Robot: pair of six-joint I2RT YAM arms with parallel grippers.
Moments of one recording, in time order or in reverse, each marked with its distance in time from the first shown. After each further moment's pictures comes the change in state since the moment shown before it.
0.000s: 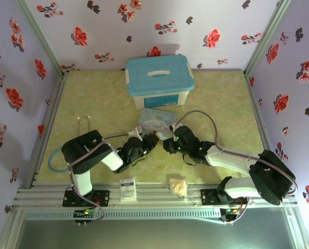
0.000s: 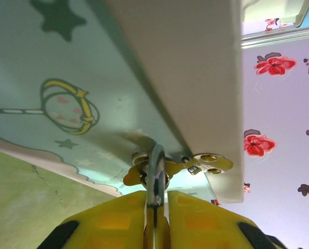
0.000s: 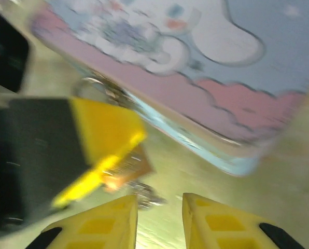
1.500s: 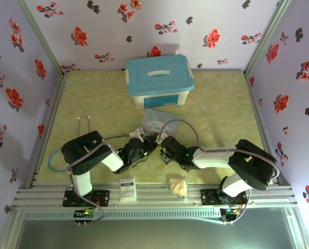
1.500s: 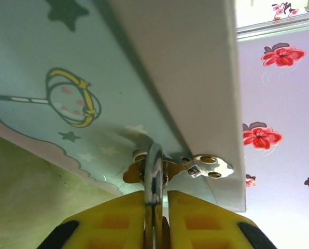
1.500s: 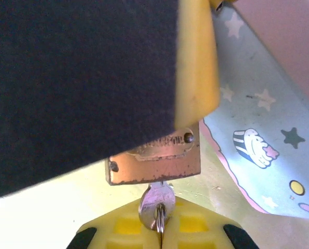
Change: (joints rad) left arm -0.021 -0.006 0.002 -0.033 0.004 0.000; right arm 0.161 0.211 0.005 0.108 0.191 -0.356
